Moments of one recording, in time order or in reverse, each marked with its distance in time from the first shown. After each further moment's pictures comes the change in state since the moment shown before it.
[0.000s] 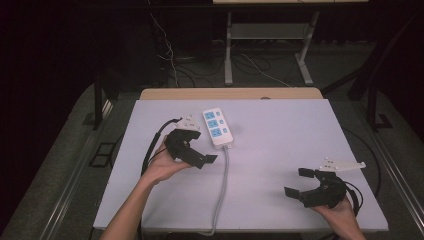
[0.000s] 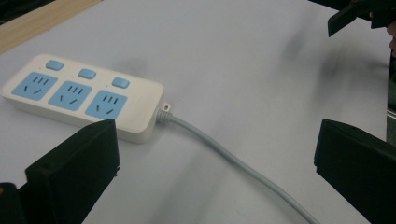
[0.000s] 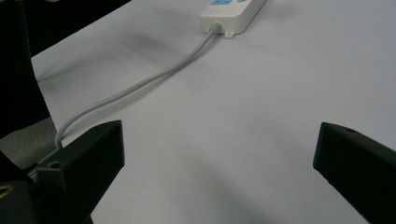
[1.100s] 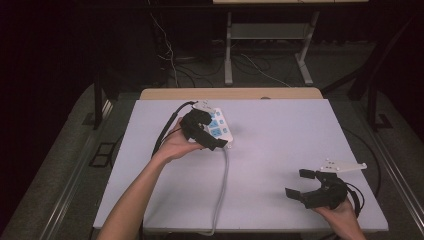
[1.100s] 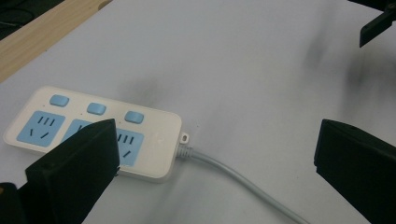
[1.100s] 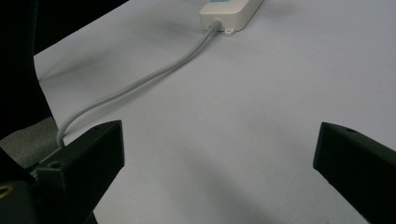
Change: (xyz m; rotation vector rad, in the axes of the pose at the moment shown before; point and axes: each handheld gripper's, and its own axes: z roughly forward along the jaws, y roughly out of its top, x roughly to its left) left arm 0.027 0.045 0.035 0.086 -0.015 0.053; right arm 0.000 -0.002 -0.002 0.004 0.001 0.006
